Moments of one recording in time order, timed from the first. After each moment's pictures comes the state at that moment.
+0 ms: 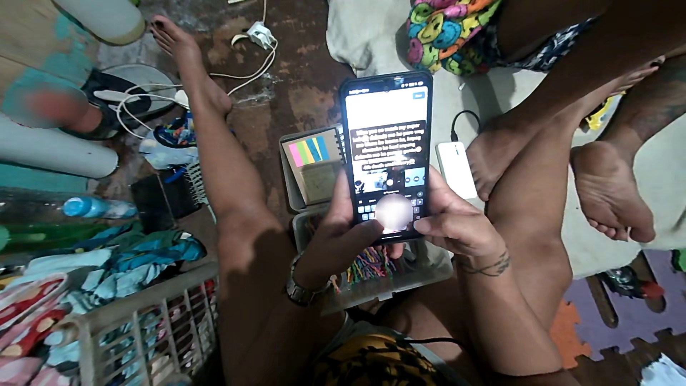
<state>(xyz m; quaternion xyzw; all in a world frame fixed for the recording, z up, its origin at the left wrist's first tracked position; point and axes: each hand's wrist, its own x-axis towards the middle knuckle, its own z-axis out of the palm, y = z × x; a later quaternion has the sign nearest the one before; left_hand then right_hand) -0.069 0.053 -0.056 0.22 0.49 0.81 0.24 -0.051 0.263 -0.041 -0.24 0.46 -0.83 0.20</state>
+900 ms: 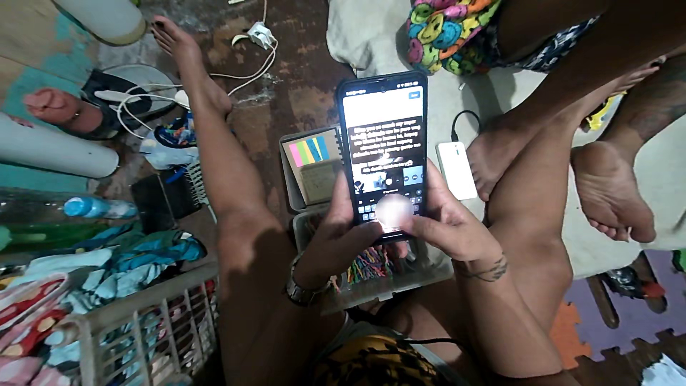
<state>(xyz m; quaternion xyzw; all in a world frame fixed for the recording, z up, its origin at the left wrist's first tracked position) -0.065 0.052 -0.044 0.24 0.50 0.81 0.21 -0.046 0.255 -0.037 -0.21 0.56 -0.79 0.14</state>
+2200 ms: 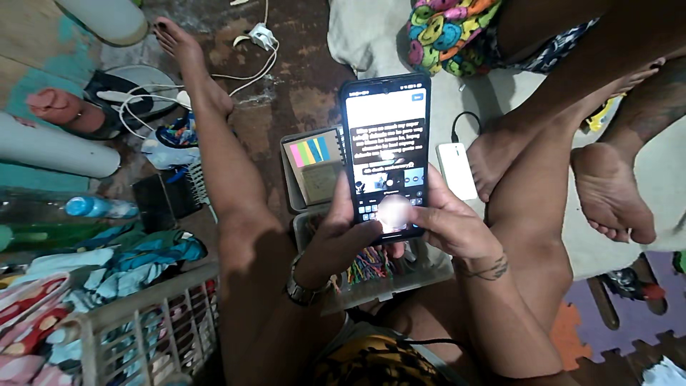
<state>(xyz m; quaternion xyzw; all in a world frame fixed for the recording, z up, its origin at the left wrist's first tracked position) -0.069 0.053 -0.052 0.24 0.45 0.82 0.25 -0.048 0.255 -0.037 -0.21 0.49 -0.83 0.15</state>
